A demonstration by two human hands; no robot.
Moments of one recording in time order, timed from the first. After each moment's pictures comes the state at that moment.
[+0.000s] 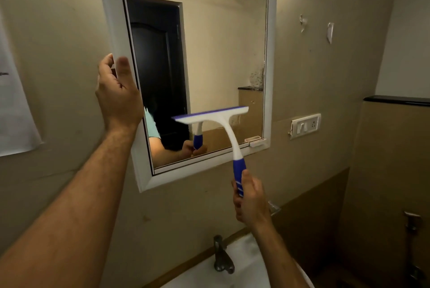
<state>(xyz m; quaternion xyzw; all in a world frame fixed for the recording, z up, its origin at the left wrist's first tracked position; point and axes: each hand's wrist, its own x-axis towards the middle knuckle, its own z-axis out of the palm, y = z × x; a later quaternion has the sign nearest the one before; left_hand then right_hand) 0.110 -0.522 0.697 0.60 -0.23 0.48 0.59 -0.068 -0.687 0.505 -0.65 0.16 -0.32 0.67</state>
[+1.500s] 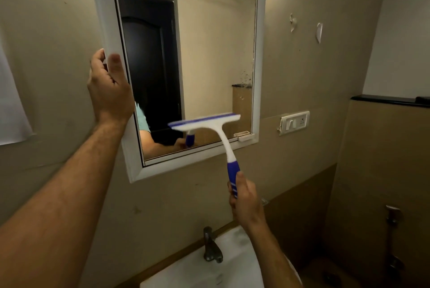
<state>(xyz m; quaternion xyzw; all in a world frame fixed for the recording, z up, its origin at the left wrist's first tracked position) 0.113 -0.521 0.694 0.63 -0.24 0.47 0.57 -0.087 -0.692 0.489 -0.67 0.17 -0.31 0.65</state>
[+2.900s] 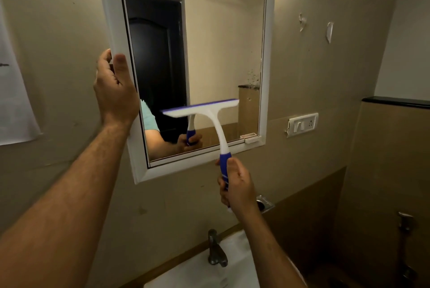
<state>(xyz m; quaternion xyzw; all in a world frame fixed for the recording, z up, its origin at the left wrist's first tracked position) 0.114 -0.521 0.693 0.61 -0.24 0.48 0.58 -0.058 -0.686 0.512 -0.67 0.07 -0.33 0.66</state>
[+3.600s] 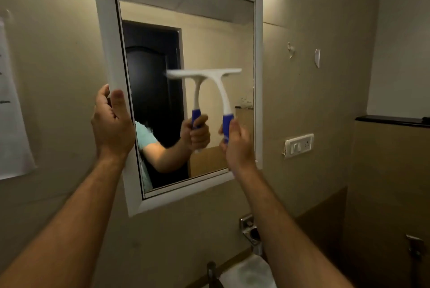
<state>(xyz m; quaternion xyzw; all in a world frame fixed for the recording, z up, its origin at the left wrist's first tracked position) 0.120 -0.521 0.691 0.62 -0.24 0.46 0.59 -0.024 -0.711 0.641 -0.66 0.05 -0.48 0.58</state>
